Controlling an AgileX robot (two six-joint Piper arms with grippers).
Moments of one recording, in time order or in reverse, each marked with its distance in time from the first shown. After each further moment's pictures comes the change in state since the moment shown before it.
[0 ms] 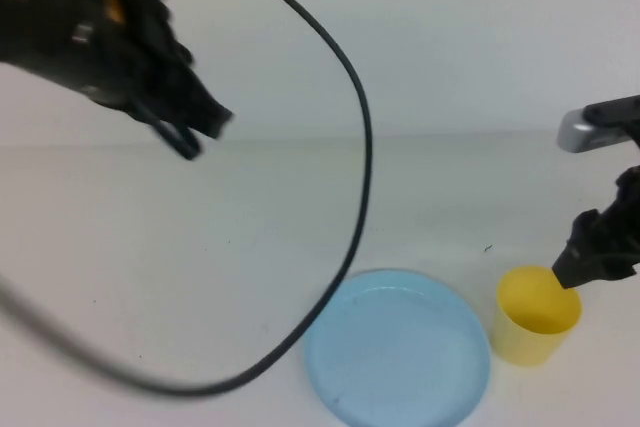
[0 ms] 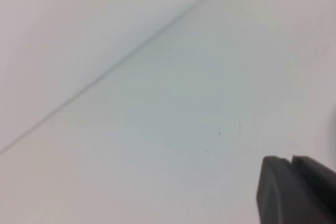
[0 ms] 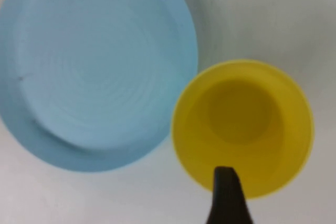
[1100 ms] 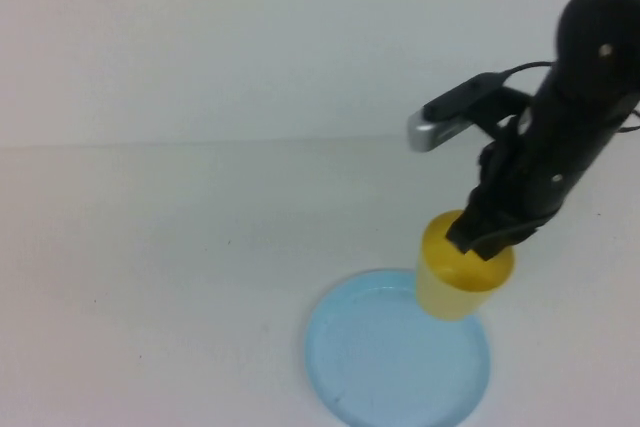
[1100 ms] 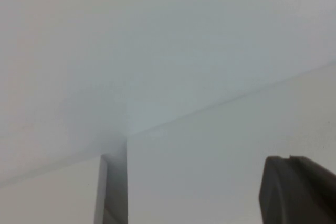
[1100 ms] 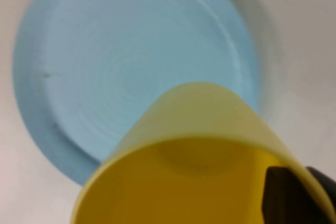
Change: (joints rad) right arm 0.278 0.257 -0.393 -0.240 0.204 0.138; left arm -0.002 -1.085 0.793 0.410 -0.141 -0.320
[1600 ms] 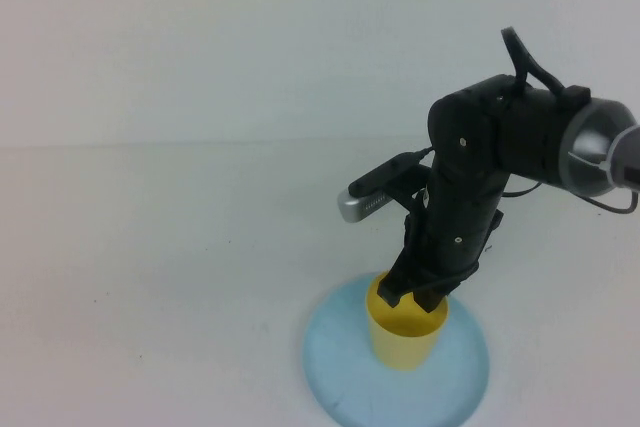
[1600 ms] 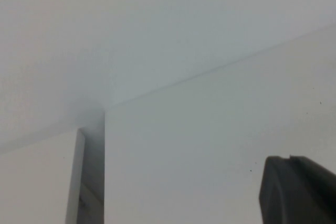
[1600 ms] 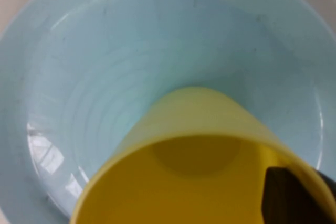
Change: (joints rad) right arm 0.123 0.257 -0.053 -0.035 -0.095 0.099; left arm 0.000 -0.069 0.141 -0.027 -0.026 -0.019
